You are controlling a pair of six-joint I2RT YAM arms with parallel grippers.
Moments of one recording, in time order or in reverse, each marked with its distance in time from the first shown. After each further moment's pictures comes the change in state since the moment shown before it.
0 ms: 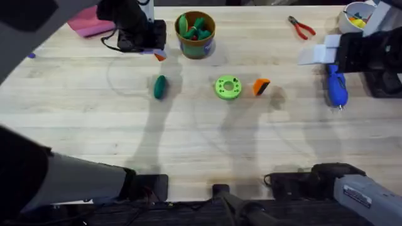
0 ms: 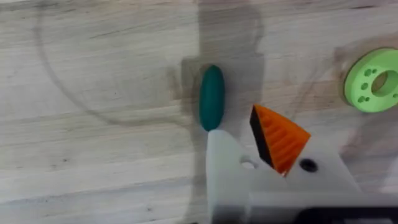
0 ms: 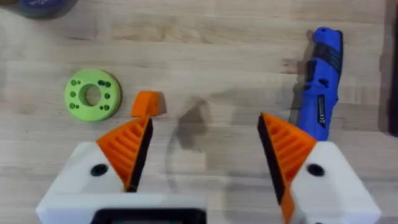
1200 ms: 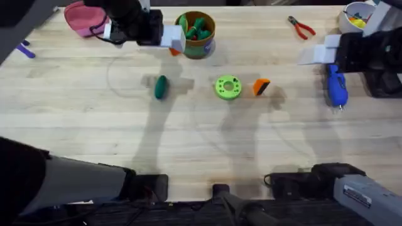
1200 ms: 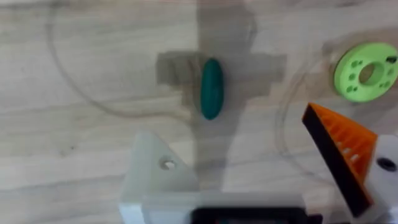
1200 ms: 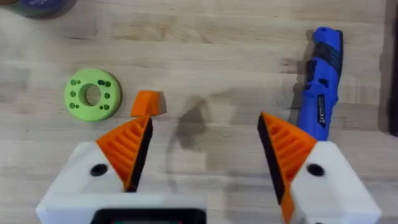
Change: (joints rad) left arm 0.000 -0.017 0.087 -0.098 0.000 0.007; right arm 0.000 0.000 0.000 0.000 0.000 0.000
